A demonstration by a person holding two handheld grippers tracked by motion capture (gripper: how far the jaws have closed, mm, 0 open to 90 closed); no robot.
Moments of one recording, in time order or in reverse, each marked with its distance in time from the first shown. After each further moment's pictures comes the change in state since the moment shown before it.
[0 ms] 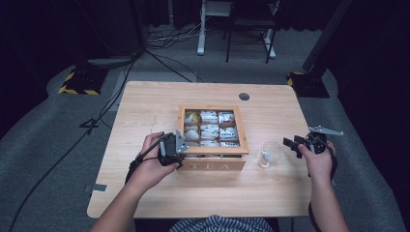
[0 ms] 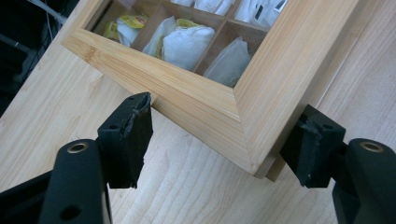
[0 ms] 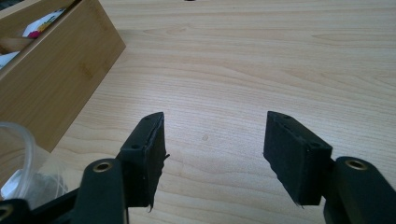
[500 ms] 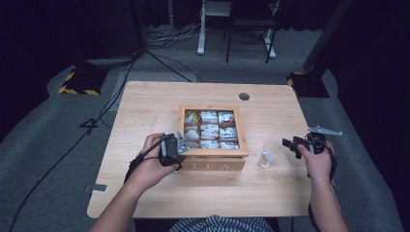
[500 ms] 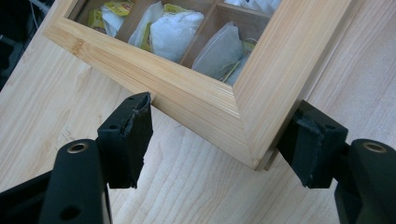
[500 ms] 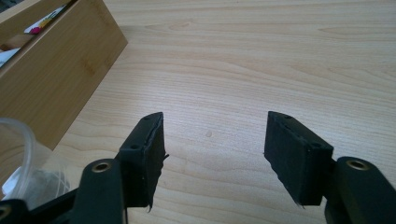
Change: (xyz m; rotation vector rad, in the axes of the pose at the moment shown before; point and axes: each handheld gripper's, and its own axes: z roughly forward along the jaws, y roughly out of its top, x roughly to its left) left arm 0.000 0.000 0.001 0.048 -0.036 0.016; right arm 0.000 -0.002 0.003 0.012 0.012 0.007
